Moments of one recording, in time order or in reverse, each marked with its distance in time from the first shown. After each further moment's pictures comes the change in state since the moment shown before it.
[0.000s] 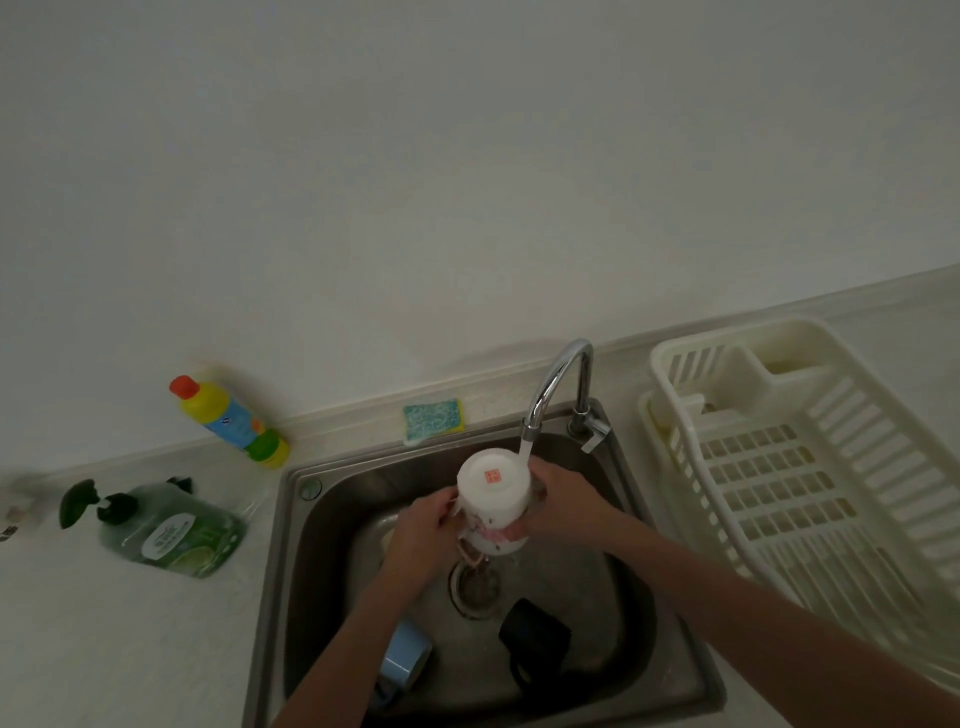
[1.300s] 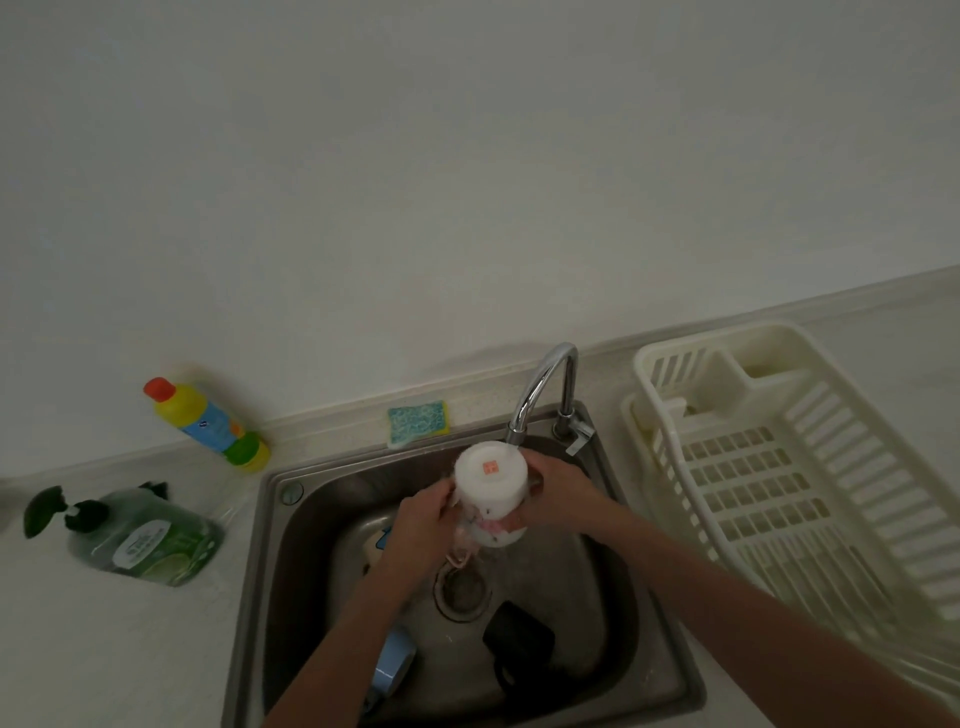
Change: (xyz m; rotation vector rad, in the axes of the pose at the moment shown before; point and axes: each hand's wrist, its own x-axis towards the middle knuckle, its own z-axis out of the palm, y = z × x) left_hand 0.012 0.013 0.006 0.030 0.009 0.086; right_hand 0.007 0.004 -0.015 -0.003 0.023 -0.004
